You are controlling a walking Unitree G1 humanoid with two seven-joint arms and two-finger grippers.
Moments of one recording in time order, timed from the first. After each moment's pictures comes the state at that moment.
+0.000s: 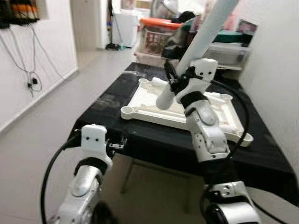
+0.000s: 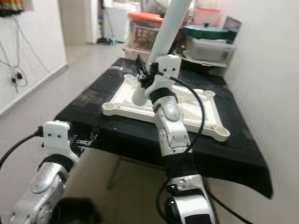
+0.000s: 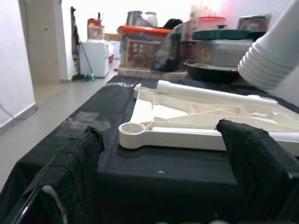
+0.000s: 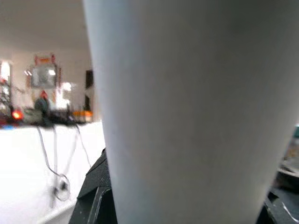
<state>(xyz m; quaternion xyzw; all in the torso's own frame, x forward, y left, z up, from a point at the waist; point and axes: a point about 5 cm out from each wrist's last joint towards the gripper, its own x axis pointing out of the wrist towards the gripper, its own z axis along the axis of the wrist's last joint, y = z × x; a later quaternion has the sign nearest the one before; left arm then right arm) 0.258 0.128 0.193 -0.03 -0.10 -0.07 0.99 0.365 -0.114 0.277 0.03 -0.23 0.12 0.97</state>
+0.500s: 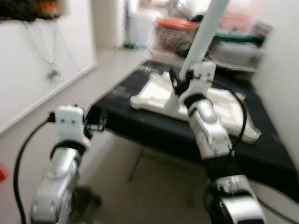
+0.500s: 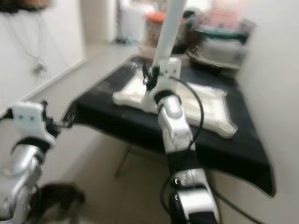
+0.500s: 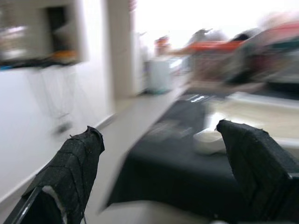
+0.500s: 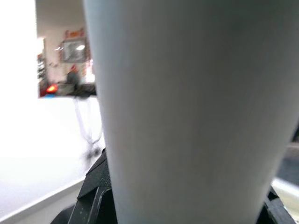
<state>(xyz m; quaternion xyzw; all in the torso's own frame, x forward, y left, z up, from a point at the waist) 0.267 0.186 0.219 0.01 -0.14 0.03 0.99 0.372 -0.106 0.277 0.02 -0.20 0.12 0.97</state>
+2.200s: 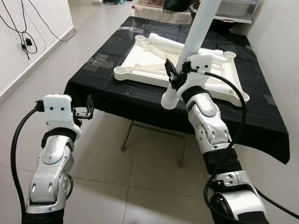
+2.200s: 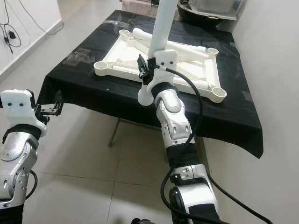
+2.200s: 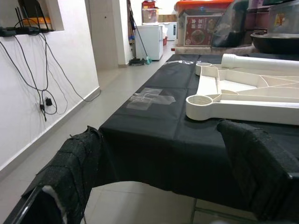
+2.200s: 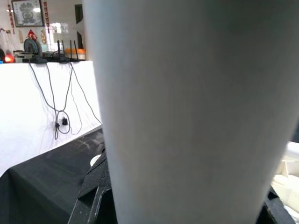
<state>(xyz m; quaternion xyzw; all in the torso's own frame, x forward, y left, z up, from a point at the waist) 0.283 0.197 0.225 0.03 -0.15 0.05 0.99 0.372 -0.107 0.275 0.01 -0.20 0.13 0.97</state>
